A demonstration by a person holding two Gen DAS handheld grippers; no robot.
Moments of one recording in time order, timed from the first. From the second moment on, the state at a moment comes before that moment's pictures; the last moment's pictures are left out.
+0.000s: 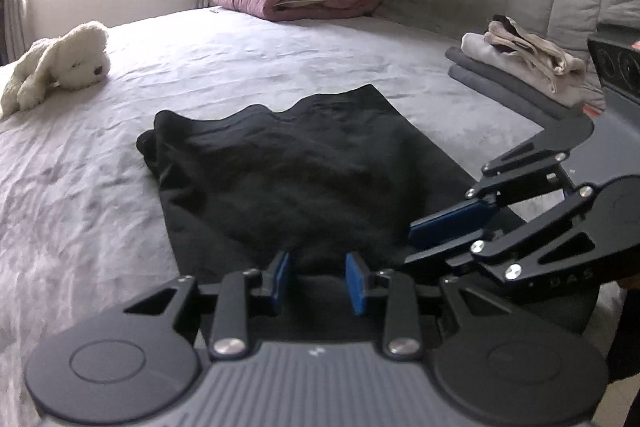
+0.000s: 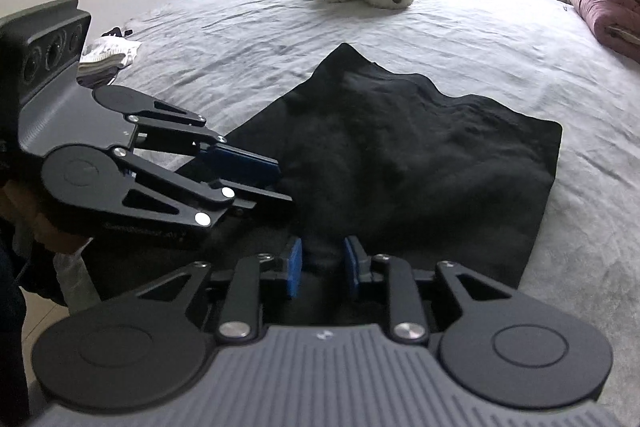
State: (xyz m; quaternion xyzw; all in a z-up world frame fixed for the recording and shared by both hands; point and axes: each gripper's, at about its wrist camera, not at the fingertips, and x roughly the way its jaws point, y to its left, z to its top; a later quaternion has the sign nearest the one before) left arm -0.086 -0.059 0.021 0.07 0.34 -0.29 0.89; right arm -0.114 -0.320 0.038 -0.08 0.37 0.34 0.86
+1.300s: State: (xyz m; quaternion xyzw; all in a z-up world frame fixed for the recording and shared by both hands) left arm -0.093 -0.003 0.022 0.06 0.32 -0.28 0.90; right arm -0.117 -0.408 0.034 -0.02 0.38 0.29 0.88
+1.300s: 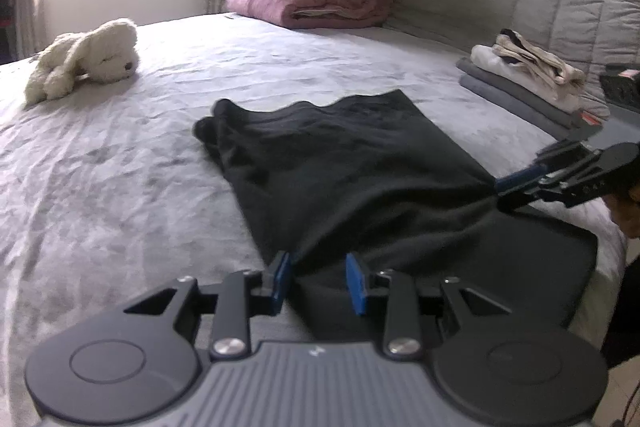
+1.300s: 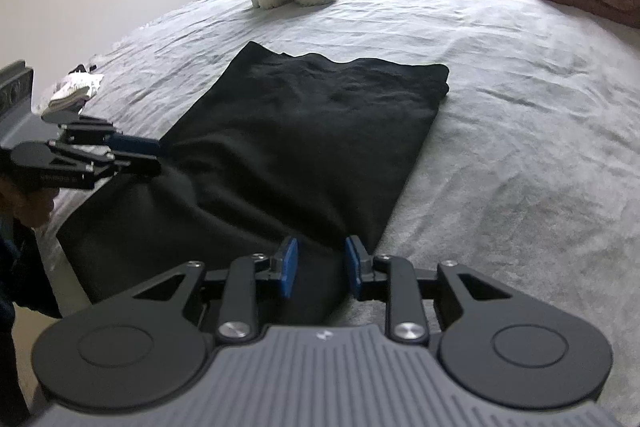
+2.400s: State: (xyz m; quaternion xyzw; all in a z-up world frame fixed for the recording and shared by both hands) left arm -0.105 -0.025 0.021 0.07 0.35 -0.28 0.89; right arm -0.208 -0.436 0.045 0.16 0.40 0.27 0.86
